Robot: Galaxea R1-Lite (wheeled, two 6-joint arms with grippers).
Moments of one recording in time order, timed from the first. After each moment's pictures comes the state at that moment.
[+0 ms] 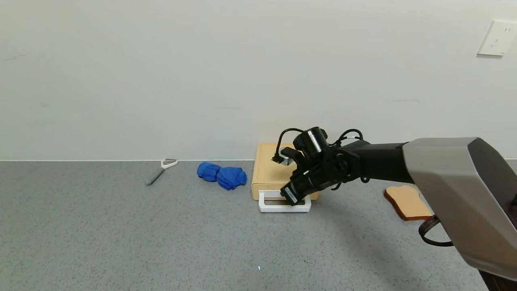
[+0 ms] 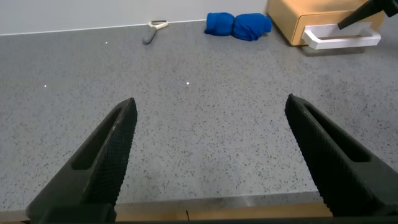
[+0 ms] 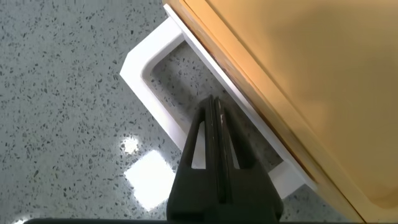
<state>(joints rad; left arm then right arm) 0.00 0.00 0.00 0.00 -0.01 0.02 0.55 2.44 -1.98 0.37 0.22 -0.22</state>
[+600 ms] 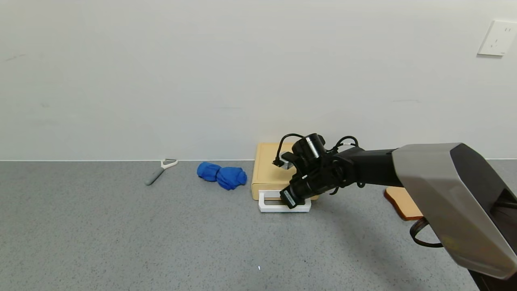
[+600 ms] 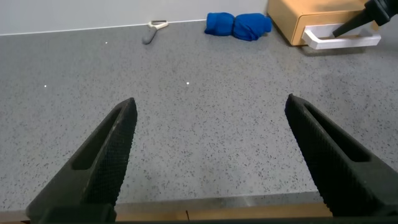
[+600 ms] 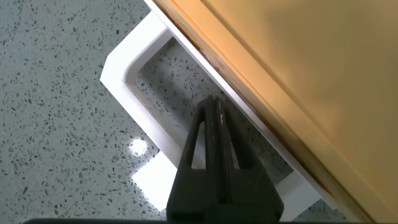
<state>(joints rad) 0.00 0.00 0.00 0.00 -0.01 0.02 0.54 2.48 -1.98 0.35 0.22 -0.16</state>
